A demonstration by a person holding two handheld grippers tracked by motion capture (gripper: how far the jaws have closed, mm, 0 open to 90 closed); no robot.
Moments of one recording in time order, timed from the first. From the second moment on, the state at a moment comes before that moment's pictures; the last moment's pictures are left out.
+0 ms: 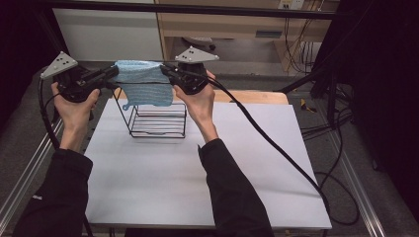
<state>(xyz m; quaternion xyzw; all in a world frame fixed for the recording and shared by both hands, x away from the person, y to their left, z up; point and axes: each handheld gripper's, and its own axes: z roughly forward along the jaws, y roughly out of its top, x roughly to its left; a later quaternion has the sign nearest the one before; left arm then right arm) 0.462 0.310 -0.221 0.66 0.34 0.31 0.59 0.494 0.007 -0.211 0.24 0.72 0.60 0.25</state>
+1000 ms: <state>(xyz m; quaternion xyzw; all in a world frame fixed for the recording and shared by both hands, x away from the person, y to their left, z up) 0.433 0.318 -0.208 0.69 0.37 0.27 0.57 0.478 0.005 -0.231 0.20 0.78 0.56 0.21</state>
